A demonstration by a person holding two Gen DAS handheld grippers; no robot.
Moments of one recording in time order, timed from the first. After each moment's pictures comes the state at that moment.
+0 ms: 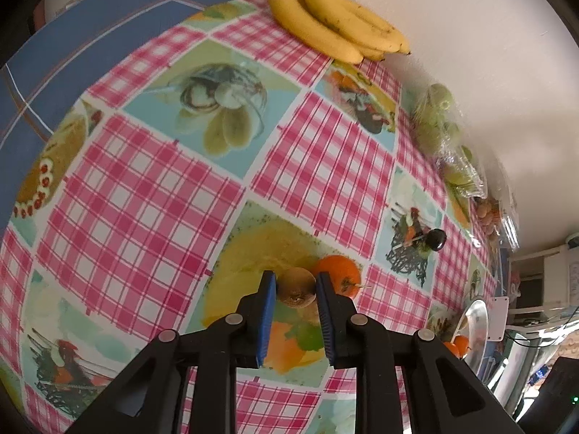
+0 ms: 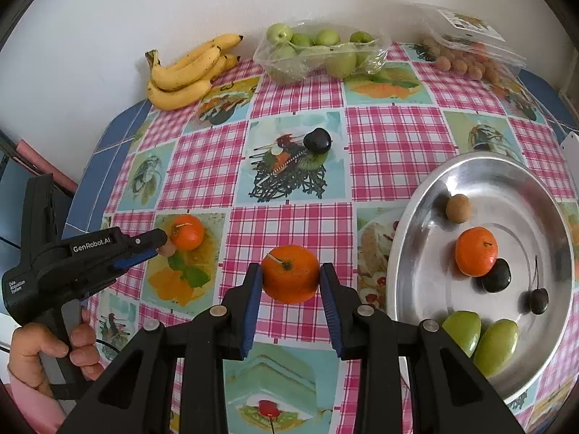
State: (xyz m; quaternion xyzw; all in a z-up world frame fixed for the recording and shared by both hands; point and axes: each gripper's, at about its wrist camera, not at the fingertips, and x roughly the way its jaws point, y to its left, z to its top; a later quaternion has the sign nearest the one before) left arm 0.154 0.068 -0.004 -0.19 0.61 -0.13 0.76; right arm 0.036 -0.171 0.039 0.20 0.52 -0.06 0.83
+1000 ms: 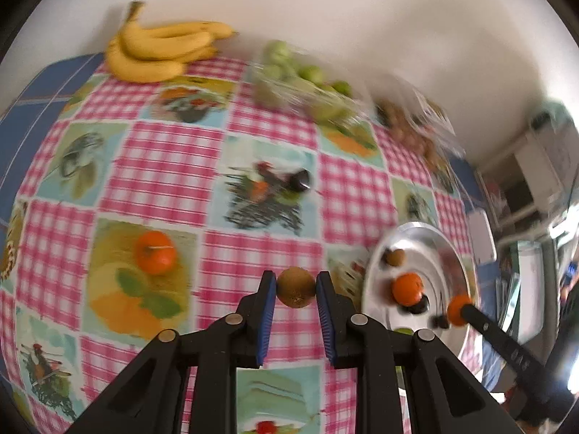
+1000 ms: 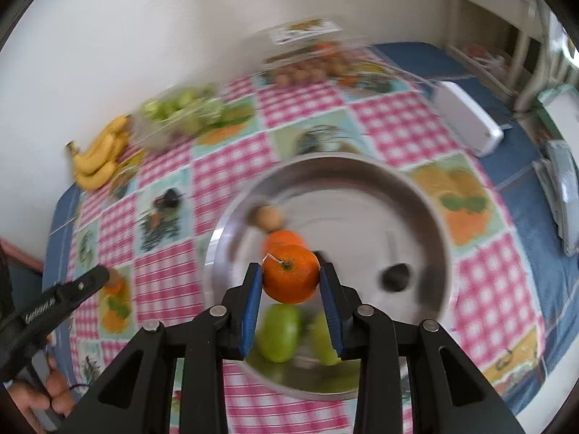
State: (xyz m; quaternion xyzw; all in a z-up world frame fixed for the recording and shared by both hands) left arm 0.085 -0.075 0.053 -0.03 0.56 -0.26 0.78; right arm -0.054 -0.297 0.064 0.27 0.48 -0.22 0.80
